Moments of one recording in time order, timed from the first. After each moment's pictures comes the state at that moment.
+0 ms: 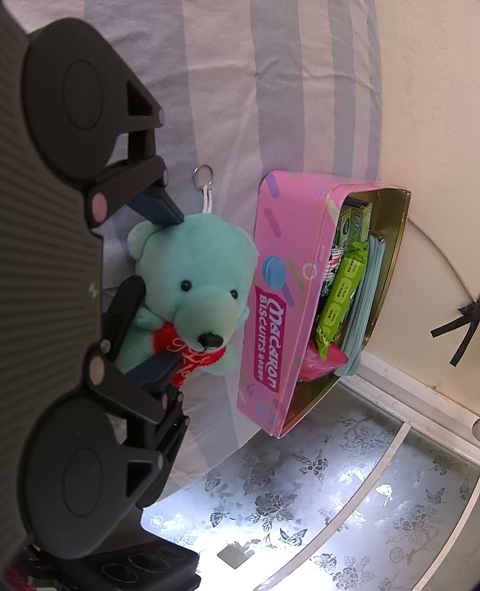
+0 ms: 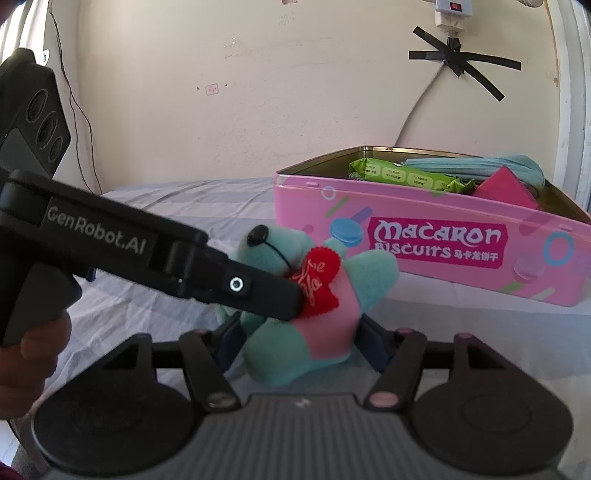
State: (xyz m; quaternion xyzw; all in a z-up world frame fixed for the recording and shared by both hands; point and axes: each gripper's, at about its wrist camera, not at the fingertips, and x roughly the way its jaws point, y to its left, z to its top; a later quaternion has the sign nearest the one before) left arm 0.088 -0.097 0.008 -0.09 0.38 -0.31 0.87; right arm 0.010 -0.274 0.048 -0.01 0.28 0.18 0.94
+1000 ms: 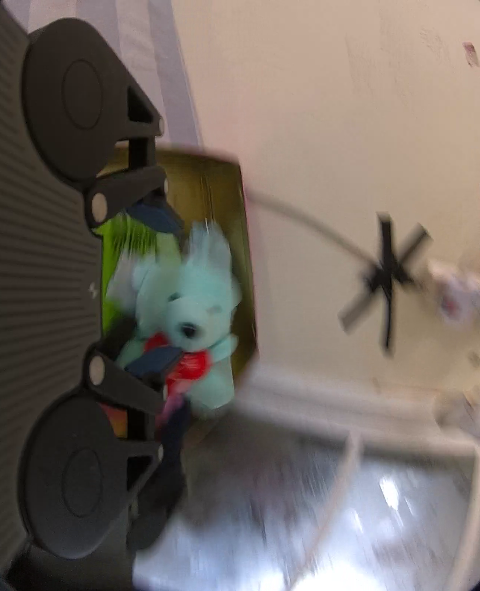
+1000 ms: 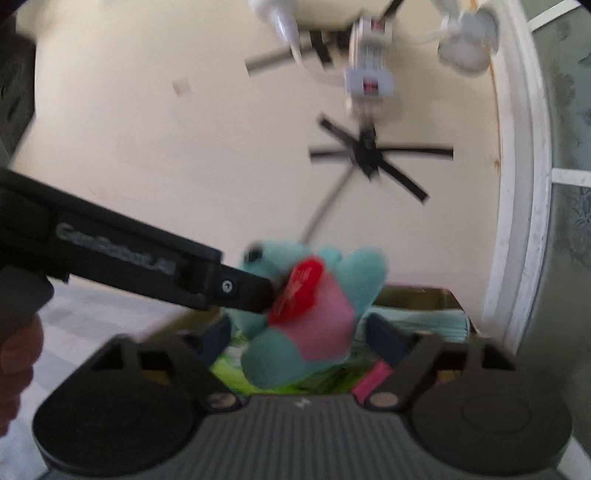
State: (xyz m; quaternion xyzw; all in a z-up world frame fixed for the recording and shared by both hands) left arm 0.215 -0.204 0.081 0.04 0.26 -0.23 0.93; right arm 0.155 -0.321 0.108 -0.01 0.17 0.04 0.98
